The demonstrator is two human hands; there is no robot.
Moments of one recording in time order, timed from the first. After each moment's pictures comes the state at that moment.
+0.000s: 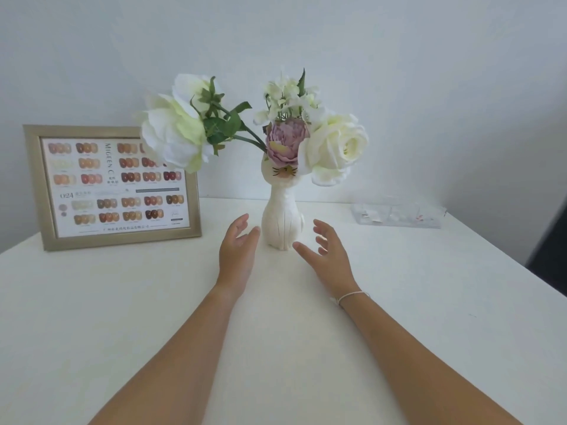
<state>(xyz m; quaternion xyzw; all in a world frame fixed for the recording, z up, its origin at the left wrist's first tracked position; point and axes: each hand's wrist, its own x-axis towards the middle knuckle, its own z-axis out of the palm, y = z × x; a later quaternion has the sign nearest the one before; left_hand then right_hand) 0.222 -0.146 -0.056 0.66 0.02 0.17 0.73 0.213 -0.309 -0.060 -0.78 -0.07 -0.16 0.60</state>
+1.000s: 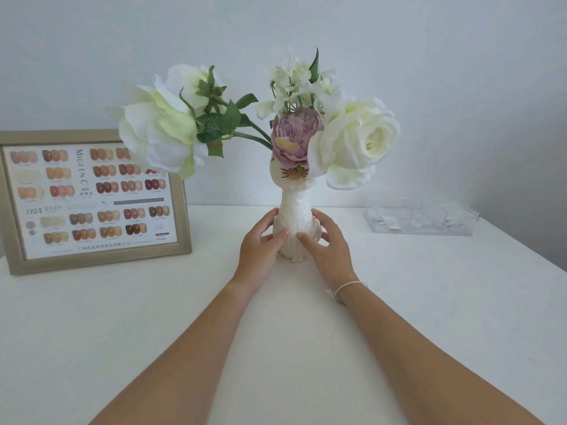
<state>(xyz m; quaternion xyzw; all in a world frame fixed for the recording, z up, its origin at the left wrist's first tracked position) 0.274 -0.176 -0.045 0.71 -0.09 0.11 0.69 0.278 -0.308 -0.054 -0.74 -0.08 -0.17 0.65</state>
